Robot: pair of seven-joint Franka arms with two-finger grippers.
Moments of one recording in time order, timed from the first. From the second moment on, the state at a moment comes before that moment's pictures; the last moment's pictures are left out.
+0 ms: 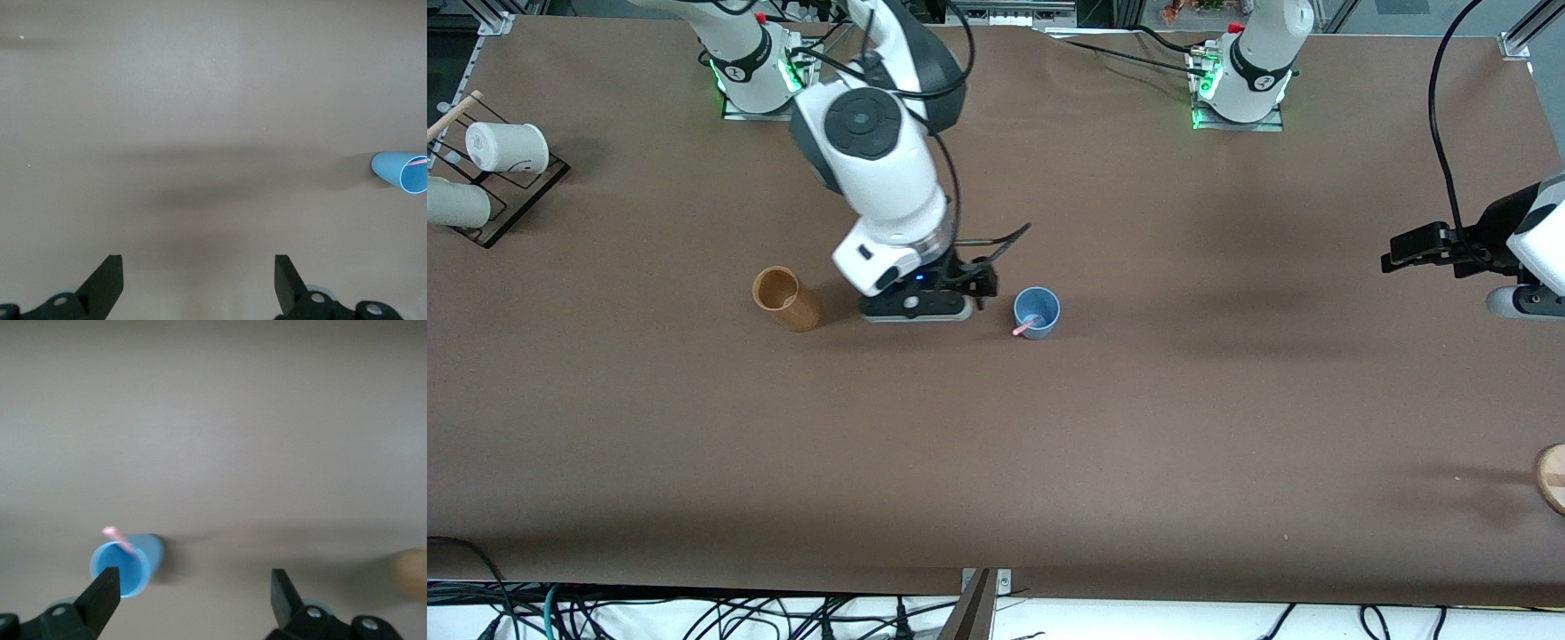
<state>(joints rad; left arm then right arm) 0.06 0.25 -0.04 -1.33 -0.08 1.44 0.03 0.74 0.52 -0.17 -1.28 0.09 1.95 0.54</state>
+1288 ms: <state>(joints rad) 0.06 0.25 -0.04 -1.33 -0.08 1.44 0.03 0.25 -0.09 -0.04 -1.72 0.03 1.64 0.06</state>
